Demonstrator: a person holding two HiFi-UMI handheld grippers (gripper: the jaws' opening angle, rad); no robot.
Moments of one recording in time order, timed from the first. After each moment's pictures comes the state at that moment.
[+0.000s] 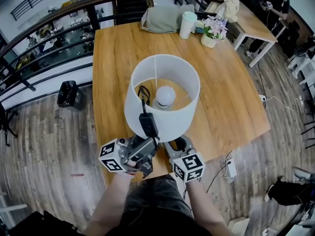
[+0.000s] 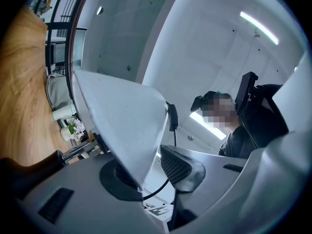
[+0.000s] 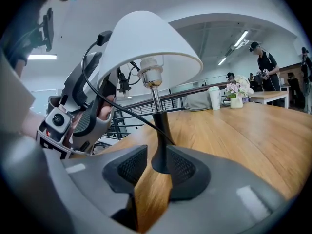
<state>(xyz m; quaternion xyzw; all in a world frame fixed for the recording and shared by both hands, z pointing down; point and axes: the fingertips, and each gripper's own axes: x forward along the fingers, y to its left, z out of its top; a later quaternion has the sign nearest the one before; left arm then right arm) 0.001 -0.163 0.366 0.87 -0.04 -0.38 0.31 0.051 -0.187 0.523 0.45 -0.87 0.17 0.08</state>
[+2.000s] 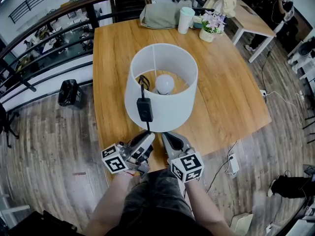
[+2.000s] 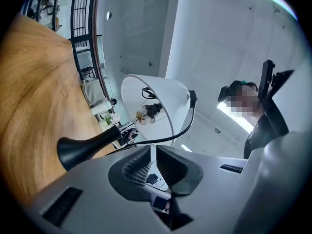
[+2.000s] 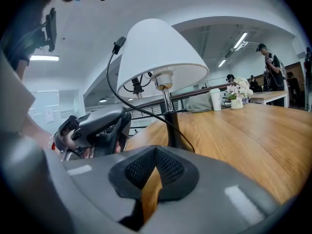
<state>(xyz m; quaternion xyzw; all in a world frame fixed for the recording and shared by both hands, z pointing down) -0.008 -0.156 0.457 0.86 -0.17 -0.28 0.39 0.039 -0.160 0.516 0.45 -0.88 0.17 0.06</state>
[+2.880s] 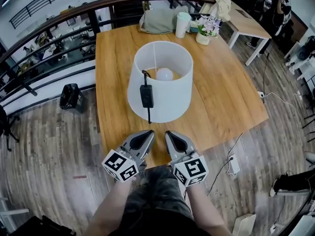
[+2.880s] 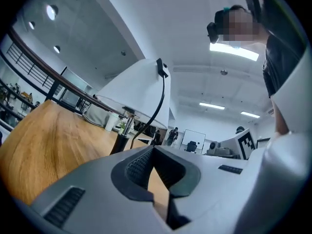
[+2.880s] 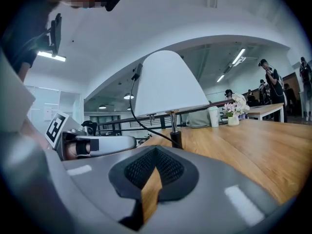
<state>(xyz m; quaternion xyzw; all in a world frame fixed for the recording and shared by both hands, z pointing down) -0.010 -0.131 0.461 0.93 -0.32 -0.06 0.18 0.043 -0.128 0.467 0.47 -0.88 0.11 0.01</state>
